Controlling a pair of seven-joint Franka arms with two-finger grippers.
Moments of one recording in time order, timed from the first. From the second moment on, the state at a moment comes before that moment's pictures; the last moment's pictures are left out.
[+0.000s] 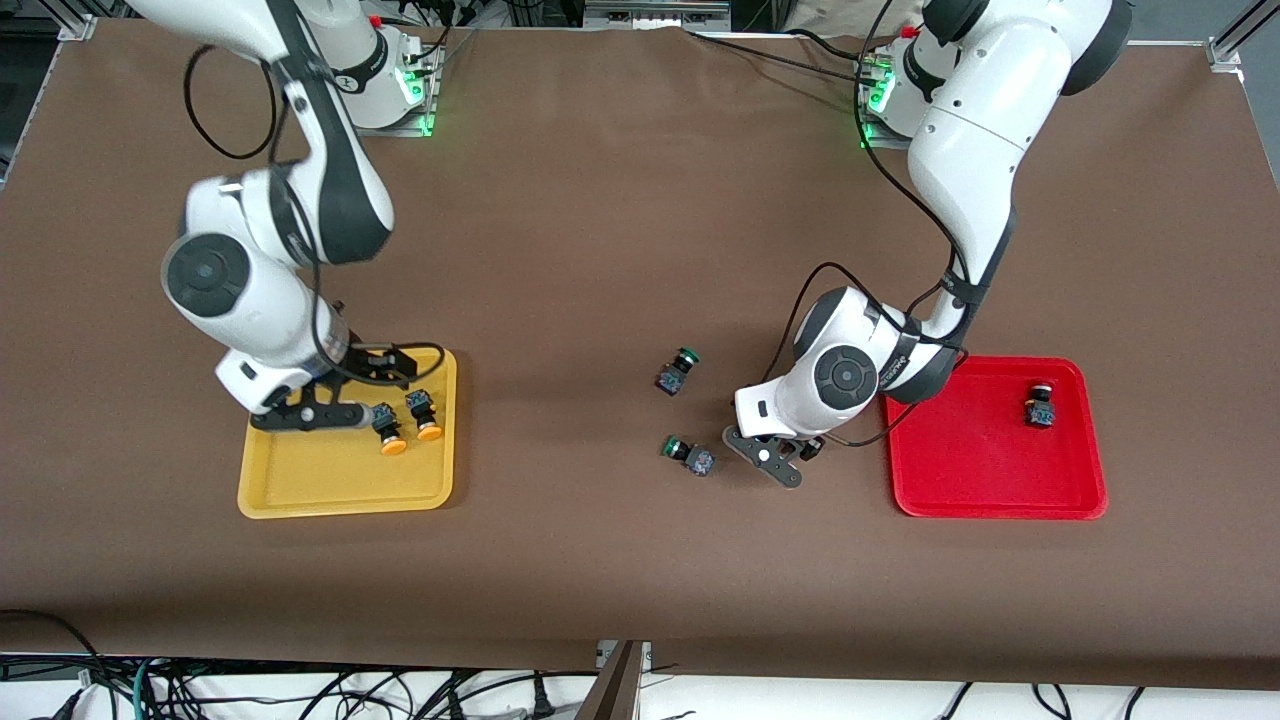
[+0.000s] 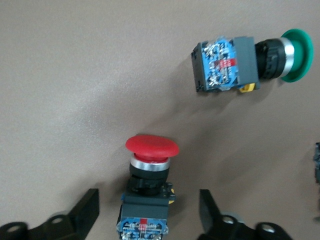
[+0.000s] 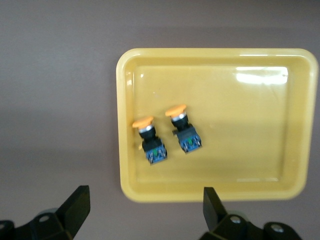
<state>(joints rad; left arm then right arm) -0.26 0.87 -0.21 -1.44 0.07 2.29 0.17 0.44 0.34 -0.21 -1.66 0.05 1.99 0.17</state>
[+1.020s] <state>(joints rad) 0.09 0.59 -0.20 -1.56 0.07 2.00 0.18 0.19 0.01 -0.08 -1.68 0.05 1.69 0.07</state>
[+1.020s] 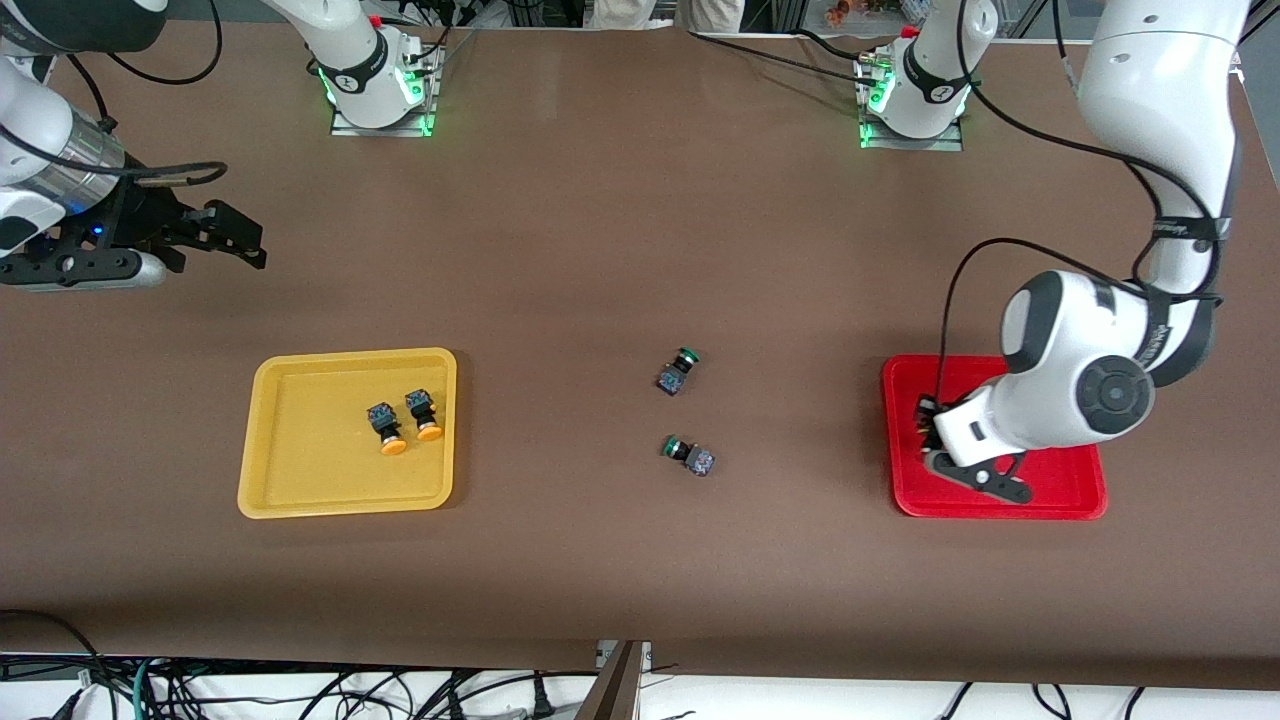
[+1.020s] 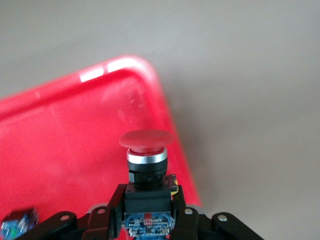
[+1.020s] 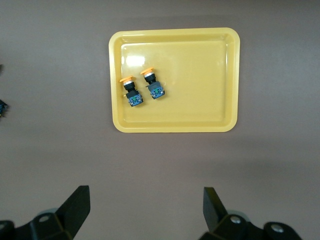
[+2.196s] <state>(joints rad) 0.20 0.54 -0.21 -1.74 0.07 2.15 0.18 0.18 0.01 -0.07 -1.58 0.04 1.61 0.07</state>
